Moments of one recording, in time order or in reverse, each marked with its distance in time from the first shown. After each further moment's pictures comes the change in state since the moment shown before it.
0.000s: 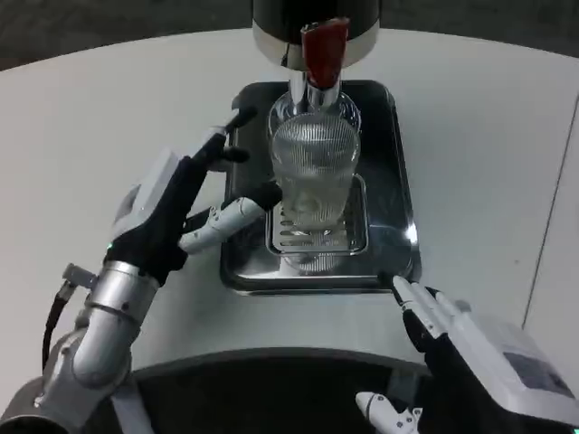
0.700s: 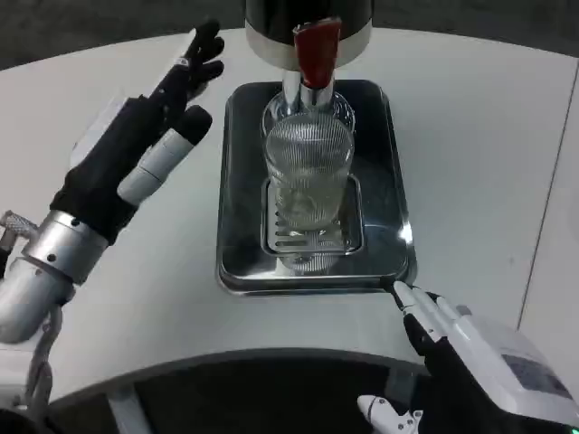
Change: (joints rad) left arm 0.069 0.061 0.200 -0.372 -0.500 0.206 -0.672; right arm -0.007 -0.003 -0.003 0.022 -0.001 0.000 0.000
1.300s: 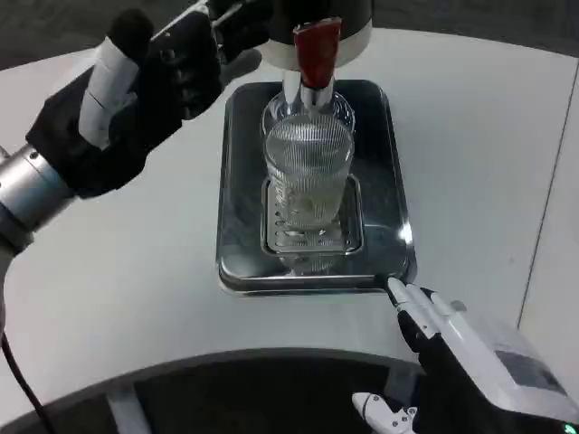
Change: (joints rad) left arm -0.097 0.073 0.133 -0.210 -0.306 0.502 -0.449; right arm -0.017 0.001 0.013 0.007 -0.016 0.000 0.000
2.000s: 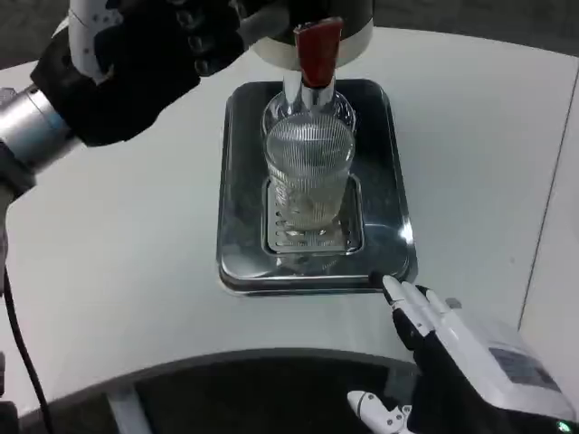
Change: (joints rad) left arm -0.261 -0.001 0.034 0.266 -0.038 0.168 -0.201; right arm -0.011 0.005 0.014 0.006 -0.011 0.001 0.000
